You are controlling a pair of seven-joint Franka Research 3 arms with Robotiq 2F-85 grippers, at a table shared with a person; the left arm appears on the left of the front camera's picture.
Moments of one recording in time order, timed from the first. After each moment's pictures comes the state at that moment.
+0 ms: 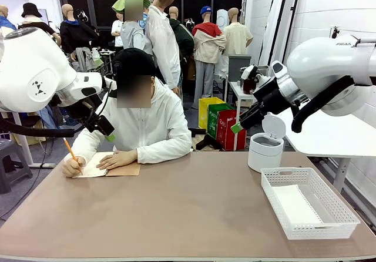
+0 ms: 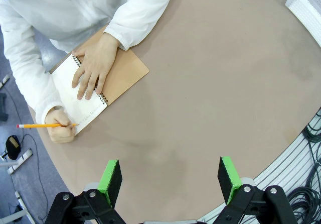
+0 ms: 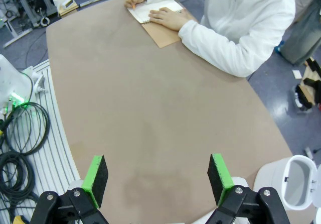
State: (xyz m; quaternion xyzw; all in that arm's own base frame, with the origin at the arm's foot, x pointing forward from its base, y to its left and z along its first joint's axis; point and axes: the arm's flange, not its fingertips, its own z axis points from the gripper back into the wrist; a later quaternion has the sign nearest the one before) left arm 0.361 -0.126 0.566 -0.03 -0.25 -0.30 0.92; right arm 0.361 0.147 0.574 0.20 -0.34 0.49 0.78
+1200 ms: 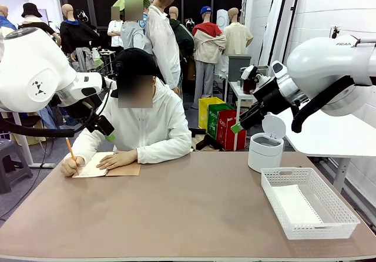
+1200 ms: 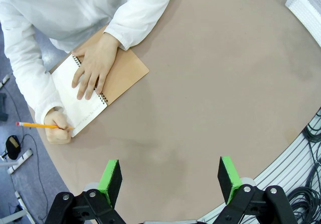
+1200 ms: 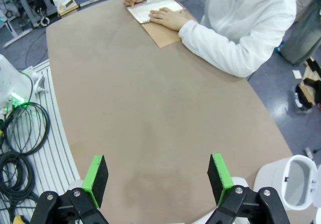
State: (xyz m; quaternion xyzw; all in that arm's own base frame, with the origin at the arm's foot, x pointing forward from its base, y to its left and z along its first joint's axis) left arm 0.361 -0.126 0.566 -0.03 -0.25 -0.30 0.92; right arm 0.361 0.147 0.574 0.20 -0.34 0.49 0.78
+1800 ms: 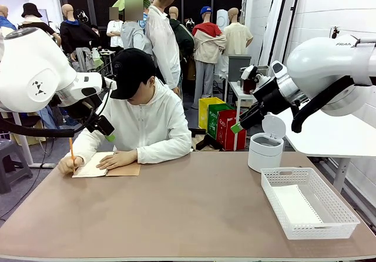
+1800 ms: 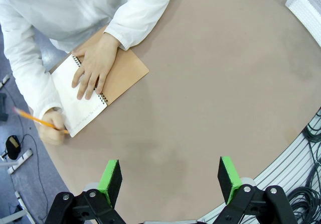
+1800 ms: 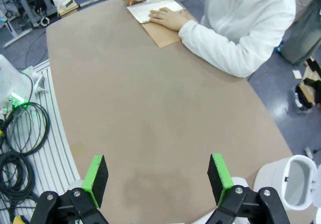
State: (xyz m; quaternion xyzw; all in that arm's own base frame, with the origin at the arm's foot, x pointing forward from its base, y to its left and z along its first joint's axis) left arm 0.361 -0.126 0.566 -0.03 -0.25 -0.30 0.92; right arm 0.361 0.147 0.574 0.20 -0.34 0.49 0.78
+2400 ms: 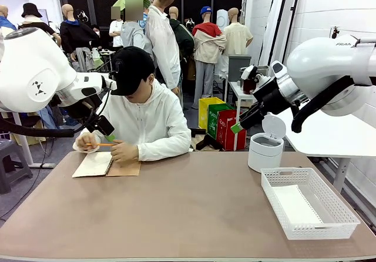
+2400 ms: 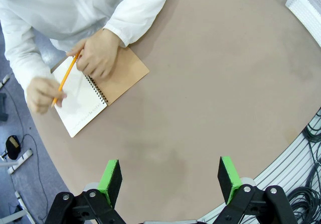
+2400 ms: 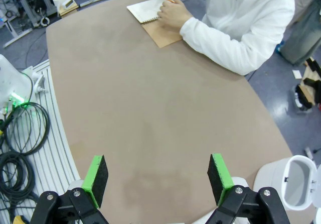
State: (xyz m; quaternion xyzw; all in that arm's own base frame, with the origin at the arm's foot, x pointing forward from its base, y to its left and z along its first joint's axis) left arm 0.361 -0.126 0.566 -0.03 -0.25 -0.30 0.92; right arm 0.361 0.147 0.574 0.20 -0.34 0.49 0.78
